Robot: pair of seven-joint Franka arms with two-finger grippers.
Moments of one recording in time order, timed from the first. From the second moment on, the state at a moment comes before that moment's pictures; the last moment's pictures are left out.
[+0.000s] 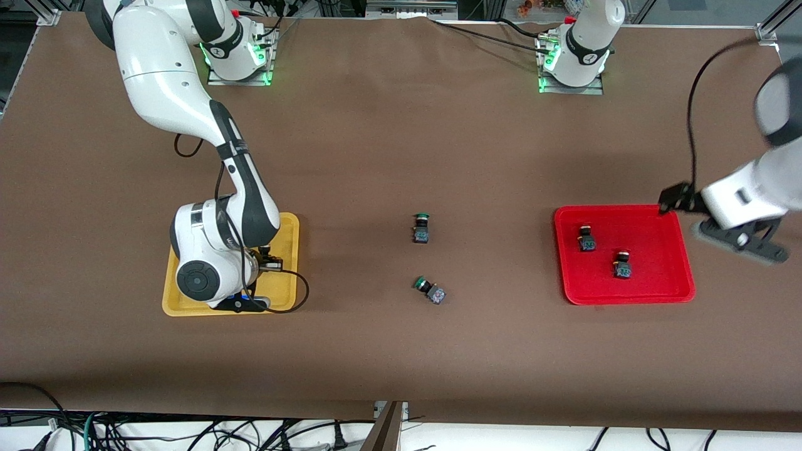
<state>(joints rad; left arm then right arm) 0.11 0.19 -0.12 -1.52 0.07 1.60 0.36 0.33 0.91 -0.10 -1.18 0.10 1.77 0.26</state>
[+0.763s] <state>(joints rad) -0.02 -0.07 0.04 -1.76 0.00 1.69 0.13 0.21 0.50 -0.14 -1.15 0.10 1.41 0.05</state>
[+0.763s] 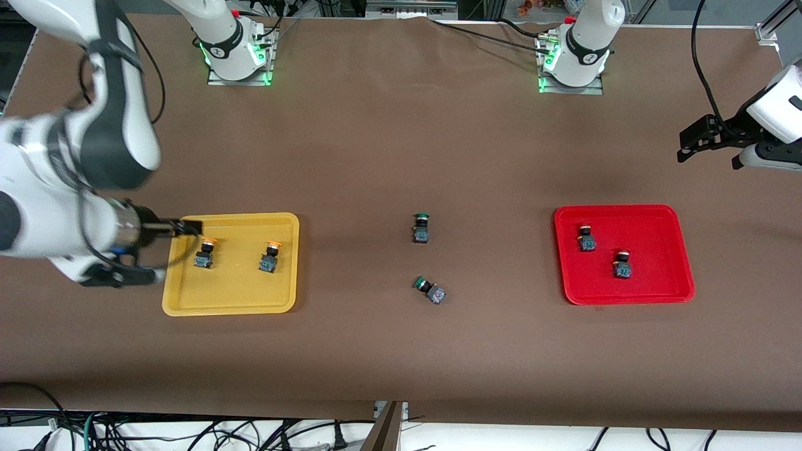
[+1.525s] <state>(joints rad) -0.02 -0.07 0.04 -1.74 0.00 1.64 0.13 0.17 -0.01 -0.13 -1.50 0.05 1.38 0.04</state>
